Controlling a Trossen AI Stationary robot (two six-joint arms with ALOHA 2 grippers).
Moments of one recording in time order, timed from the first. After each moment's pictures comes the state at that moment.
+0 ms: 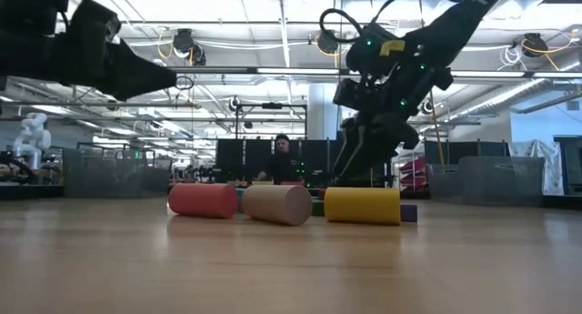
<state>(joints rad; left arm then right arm) -0.02 0.51 0.02 0.49 -0.37 0.06 -0.23 1.67 0.84 -0.05 -0.09 -0.33</state>
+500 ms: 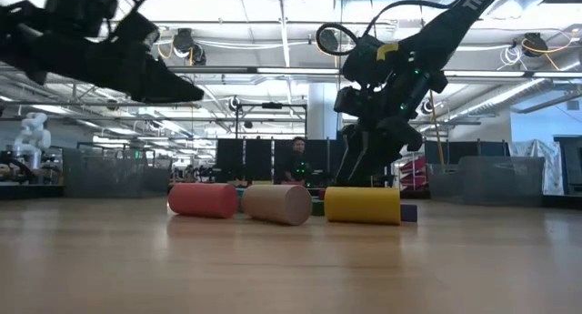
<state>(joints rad) 0.13 0.89 0.17 0.55 -0.22 0.11 -0.28 1.69 0.87 -0.13 -0.18 -0.41</state>
